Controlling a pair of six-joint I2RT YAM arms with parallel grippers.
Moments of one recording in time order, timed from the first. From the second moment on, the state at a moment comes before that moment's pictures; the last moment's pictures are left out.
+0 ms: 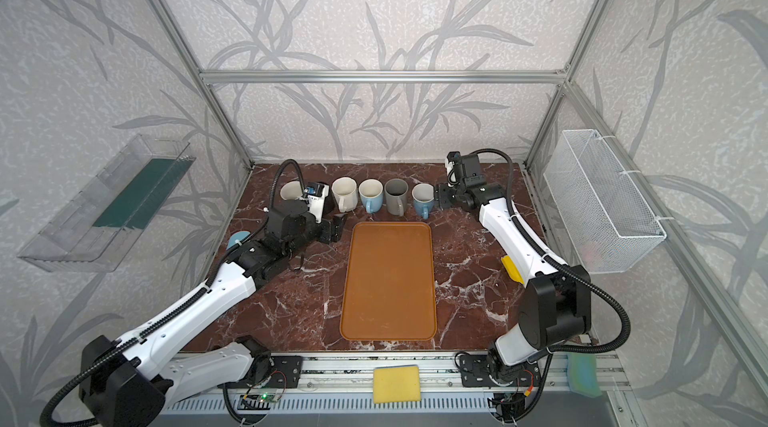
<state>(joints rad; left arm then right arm) -0.54 1.11 0.90 -0.24 -0.14 -0.13 0.26 1.54 1.36 -0.60 -0.02 0.16</state>
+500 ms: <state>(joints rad) -0.54 1.11 0.92 -0.28 -0.20 -0.09 0.24 1.50 1.33 -0.56 -0.05 0.17</state>
